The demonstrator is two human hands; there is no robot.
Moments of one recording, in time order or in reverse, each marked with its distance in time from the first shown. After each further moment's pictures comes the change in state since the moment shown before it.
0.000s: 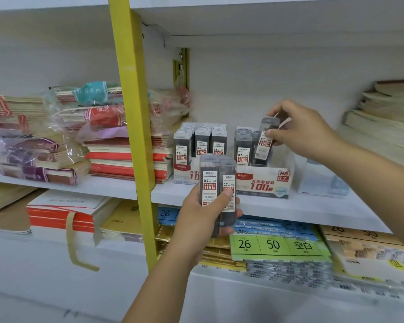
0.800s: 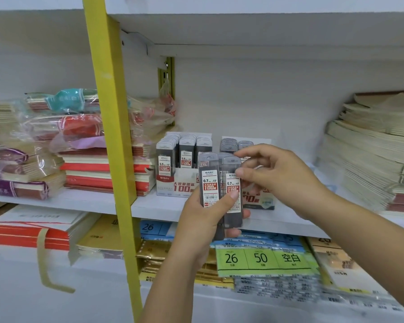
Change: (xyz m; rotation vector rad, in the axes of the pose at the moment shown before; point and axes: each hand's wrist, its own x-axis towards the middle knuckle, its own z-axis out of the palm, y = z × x) left_hand 0.015 0.007 0.032 -0.145 -0.103 0.032; right_hand -0.066 -0.026 0.020 0.493 -0.164 0.123
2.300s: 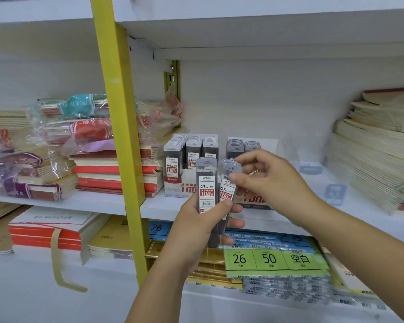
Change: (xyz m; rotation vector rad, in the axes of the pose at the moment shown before) left_hand -0.011 0.009 -0.022 0.148 -0.019 -0.023; right_hand -0.001 0.004 0.023 -0.020 0.056 -0.013
